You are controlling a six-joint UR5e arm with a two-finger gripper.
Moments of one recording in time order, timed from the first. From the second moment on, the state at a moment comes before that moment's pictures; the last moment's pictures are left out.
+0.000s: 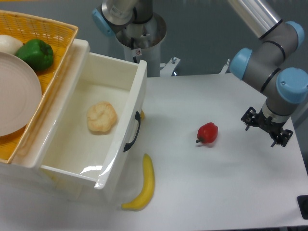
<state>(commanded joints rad) 2.82 -2.15 -1.38 -1.14 1.58 1.50</state>
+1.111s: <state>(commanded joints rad) 2.75 -2.10 -1.39 -1.14 1.48 1.24</state>
